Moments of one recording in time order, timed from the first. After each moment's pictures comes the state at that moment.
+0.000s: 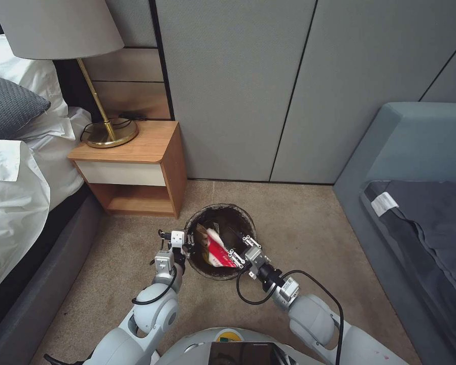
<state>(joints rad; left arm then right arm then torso) 1.42 -1.16 -0.14 -2.04 -0.41 0.24 -0.41 -1.33 0.88 -0.10 1.98 0.17 0.23 0.07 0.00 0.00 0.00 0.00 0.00</state>
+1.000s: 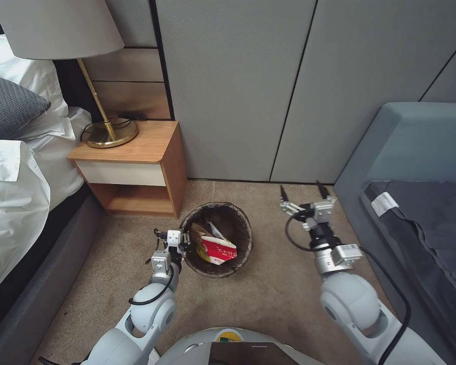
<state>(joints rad) 1.44 -1.16 -0.17 -2.03 -0.38 0.23 -0.40 -1.53 1.00 0.41 2.25 0.26 0.04 0.41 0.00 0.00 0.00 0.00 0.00</state>
